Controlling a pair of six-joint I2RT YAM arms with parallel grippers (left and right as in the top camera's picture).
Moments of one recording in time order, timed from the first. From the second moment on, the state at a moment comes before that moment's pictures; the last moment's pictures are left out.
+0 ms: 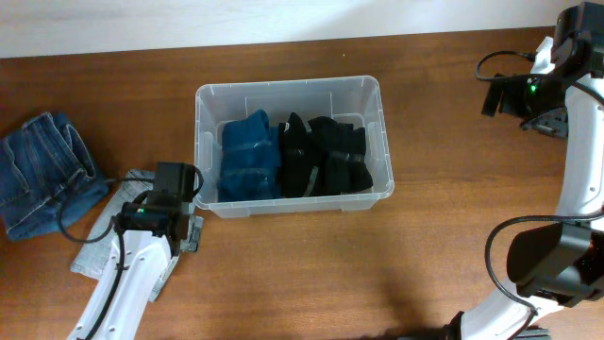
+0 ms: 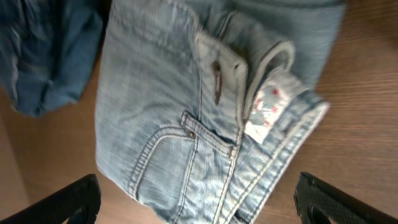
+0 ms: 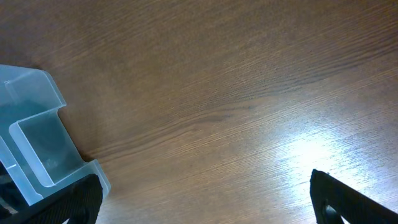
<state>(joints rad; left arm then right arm) -0.13 1.32 0.84 -0.85 -0.48 0.11 -0.31 1.88 2.04 -1.47 -0.04 0.11</state>
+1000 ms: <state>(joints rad) 0.05 1.35 0.64 -0.56 -0.31 0.06 -0.31 1.88 2.04 -1.47 -0.04 0.10</state>
